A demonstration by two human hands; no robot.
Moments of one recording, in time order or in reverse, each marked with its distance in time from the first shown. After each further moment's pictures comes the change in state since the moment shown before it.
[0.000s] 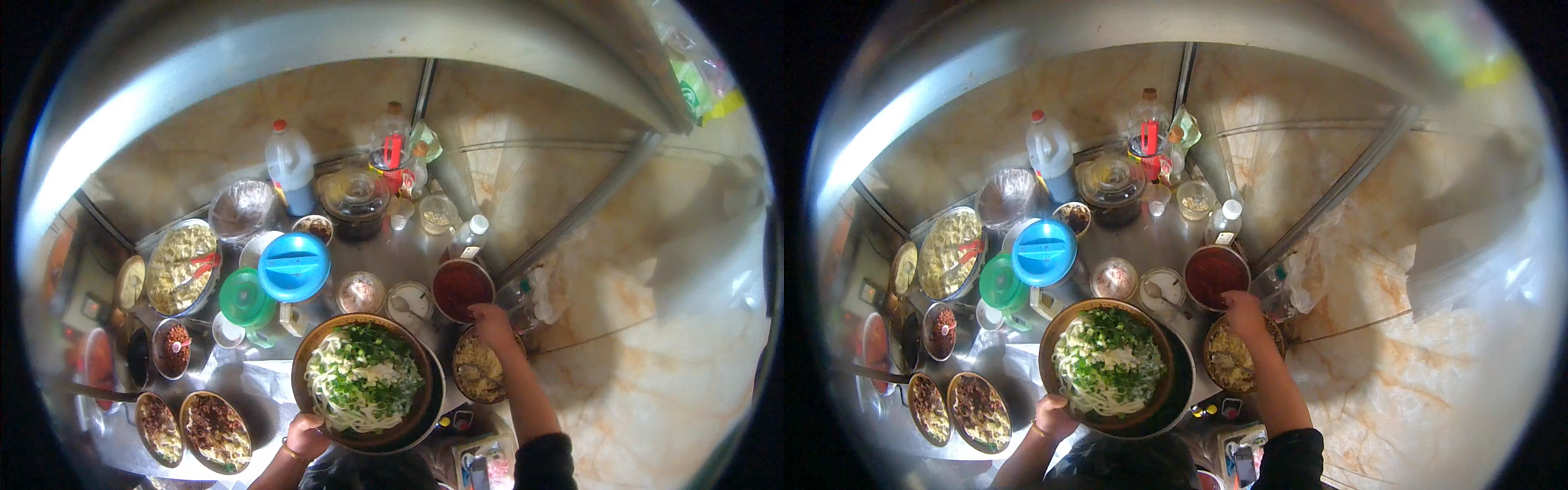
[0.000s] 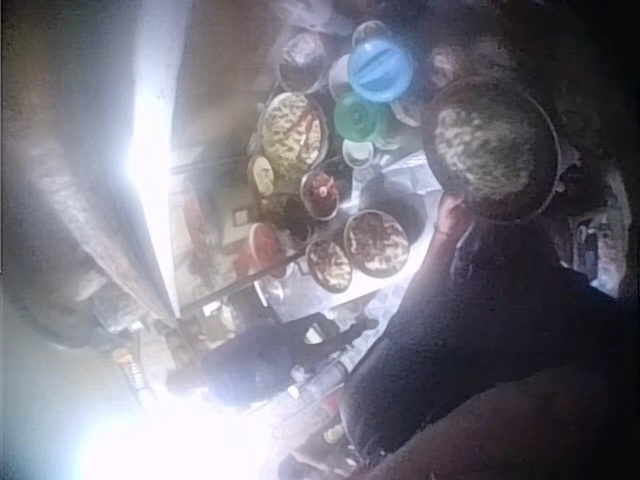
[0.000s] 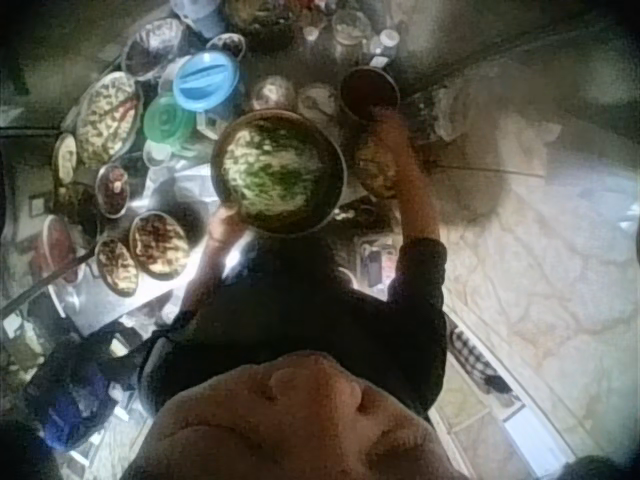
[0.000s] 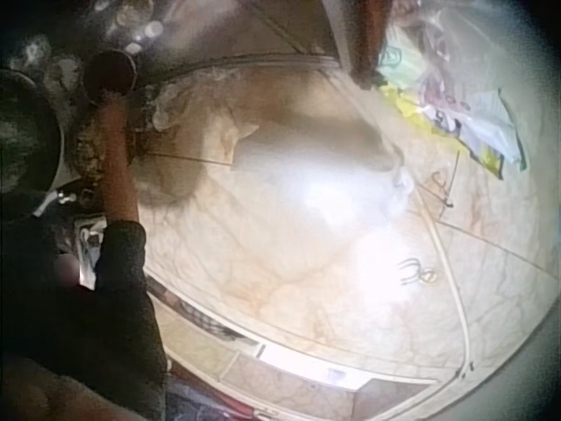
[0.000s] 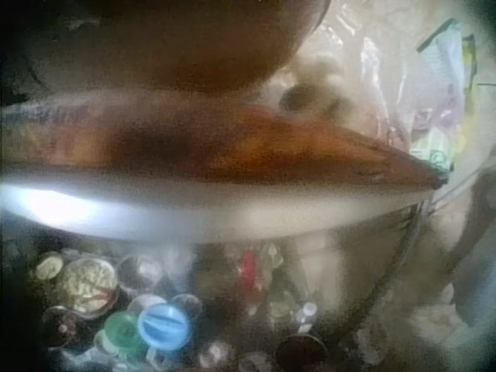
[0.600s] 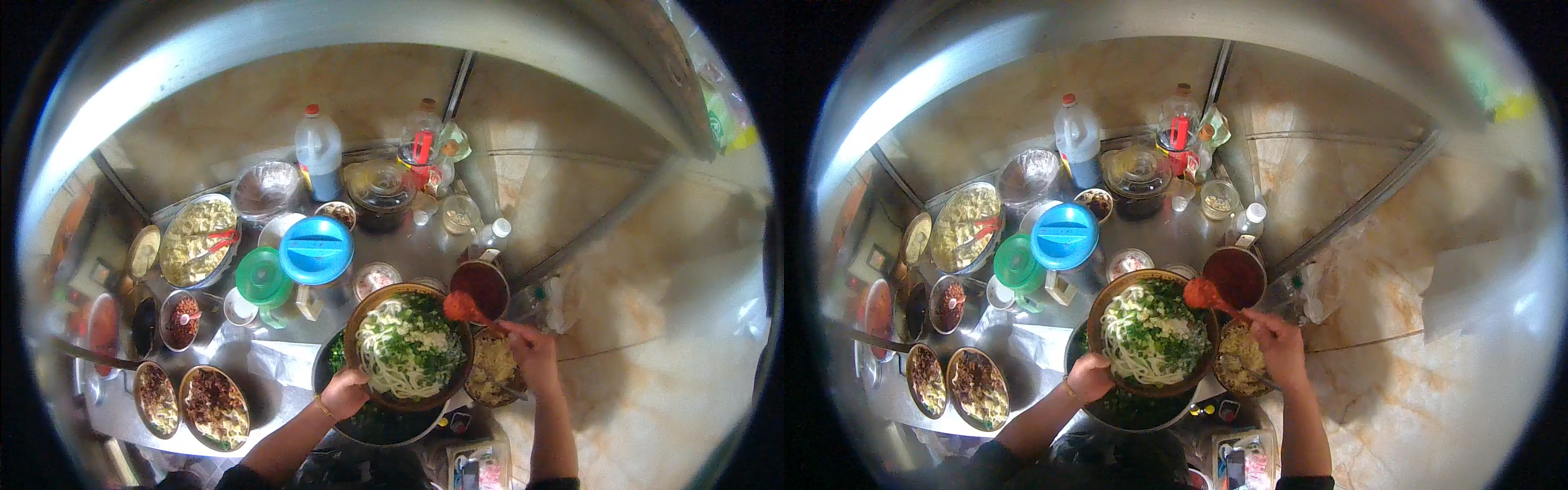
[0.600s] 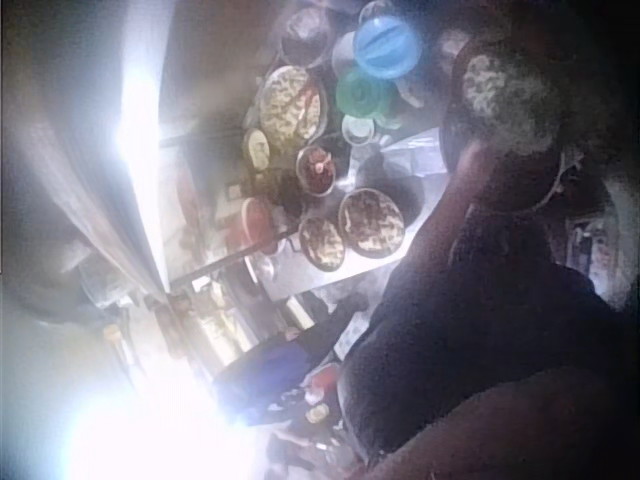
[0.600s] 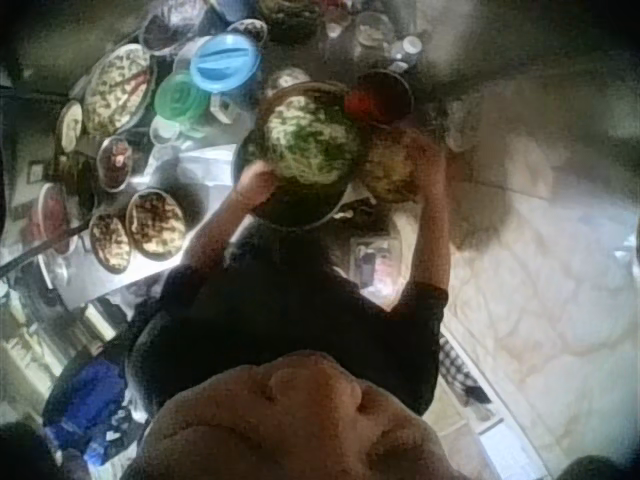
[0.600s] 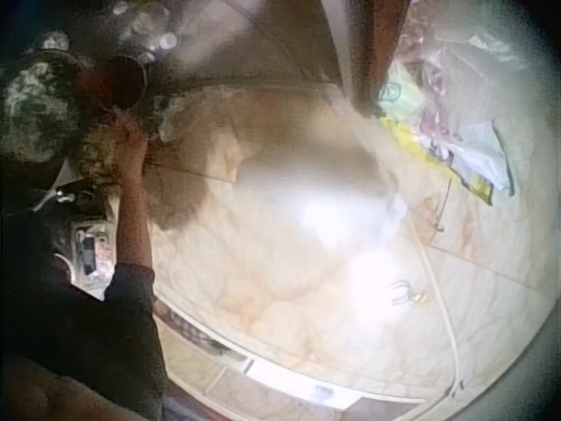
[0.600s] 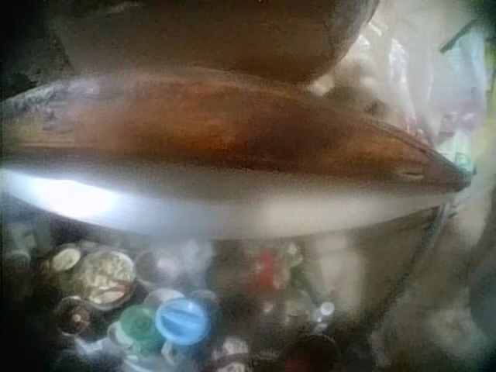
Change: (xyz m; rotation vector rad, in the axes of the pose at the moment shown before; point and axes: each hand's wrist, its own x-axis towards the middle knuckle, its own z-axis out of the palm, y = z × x) left_hand 0.066 -0.014 0.006 0.012 -0.168 -0.059; right_hand -0.062 -0.123 -0.109 0.398 -0.081 0.183
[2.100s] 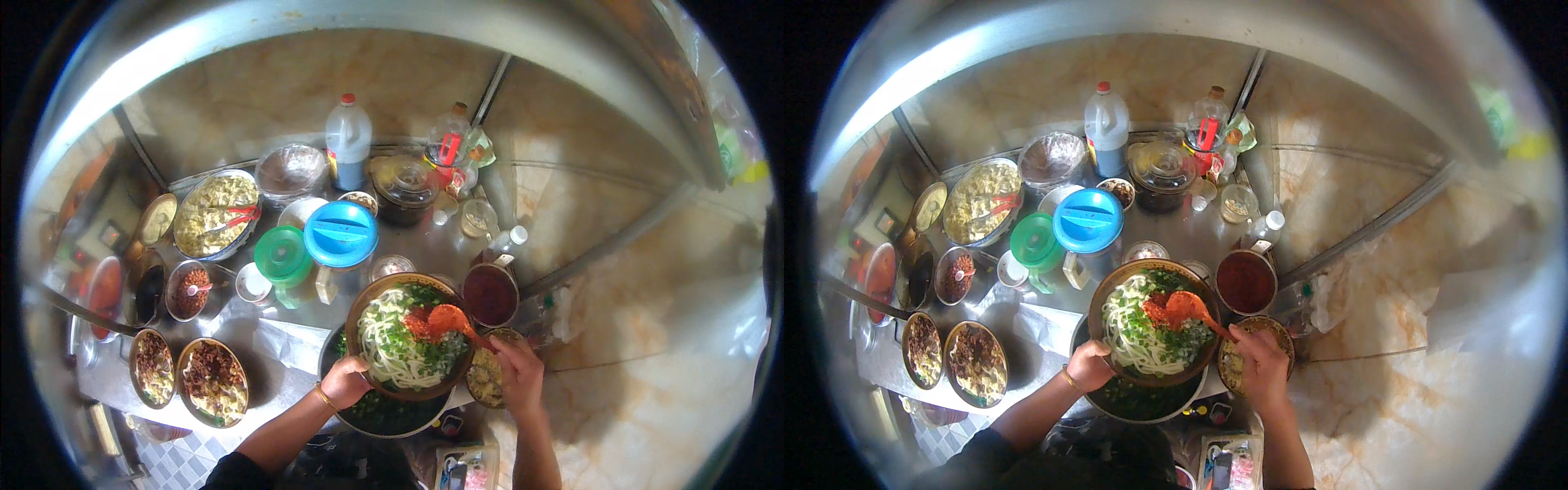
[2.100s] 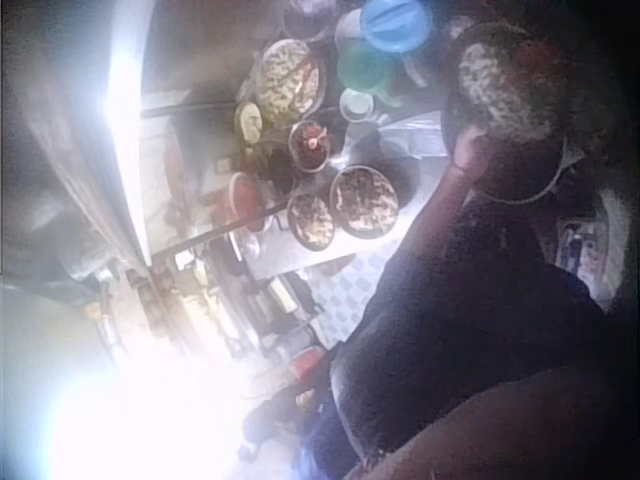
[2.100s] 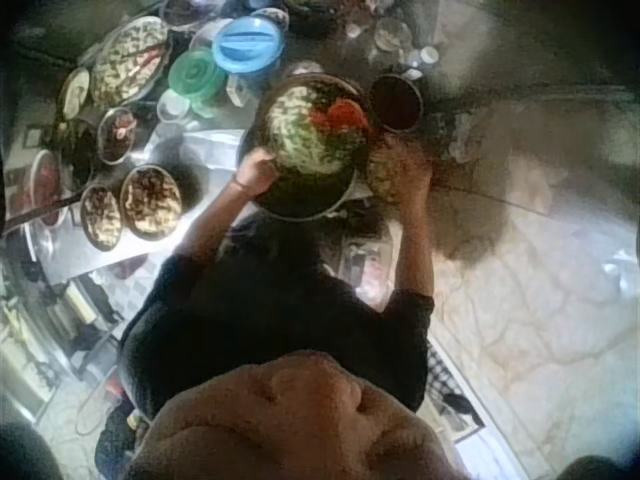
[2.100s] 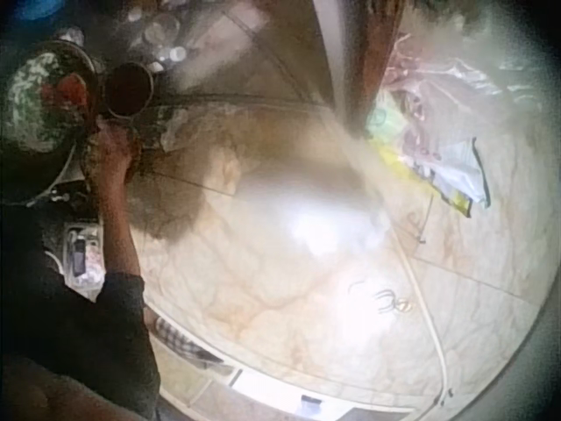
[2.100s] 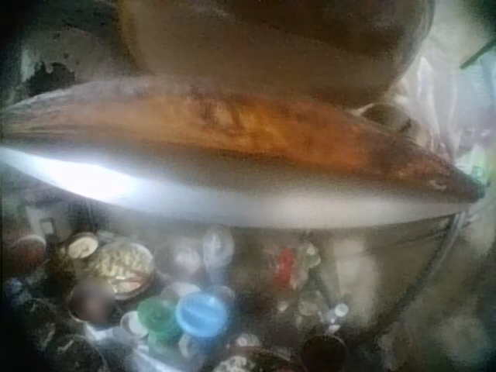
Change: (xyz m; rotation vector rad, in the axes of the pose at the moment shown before) left_hand -0.027 -0.002 -0.002 0.010 0.085 0.053; right_hand -0.040 -0.029 0.032 -0.149 -0.018 -0.410
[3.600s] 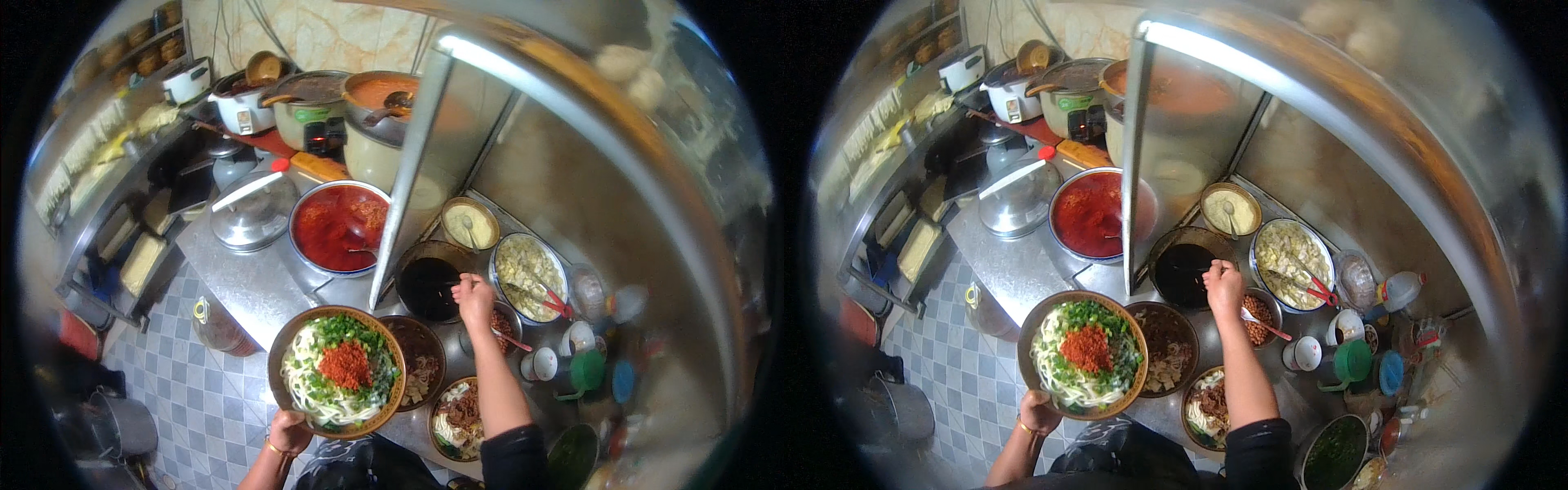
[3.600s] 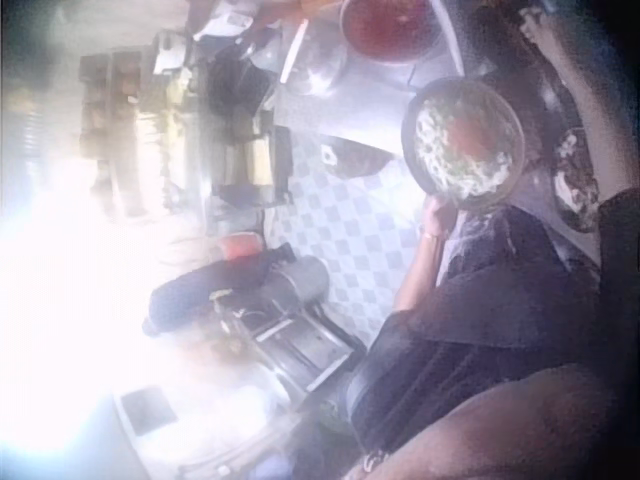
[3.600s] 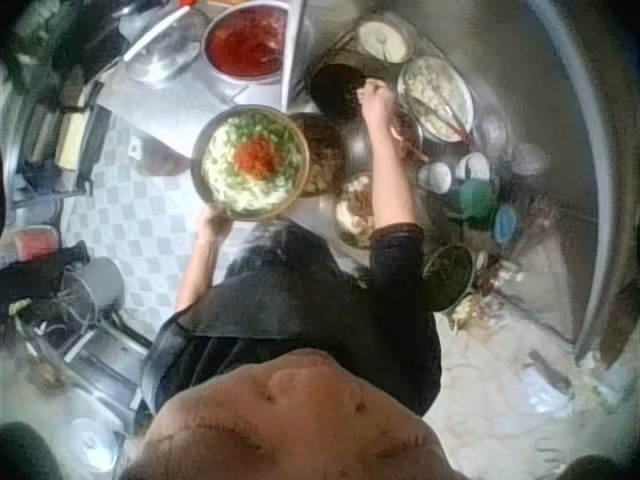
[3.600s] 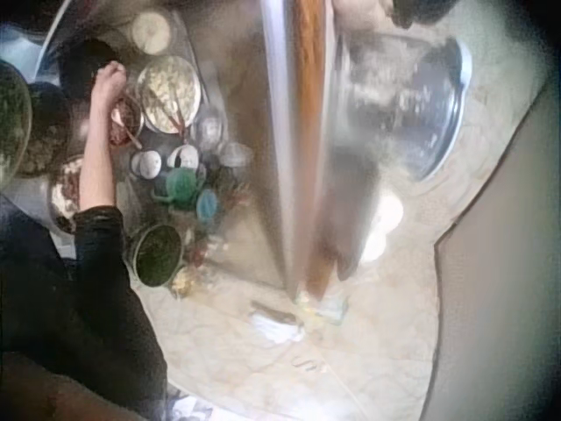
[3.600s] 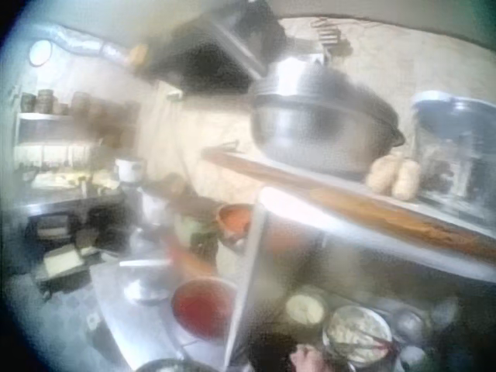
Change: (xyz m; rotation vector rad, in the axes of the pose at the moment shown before) left_hand -0.708 0.180 -0.319 -0.268 0.604 0.997; right_hand 0.003 -0.532 0.732 0.447 -0.459 0.034
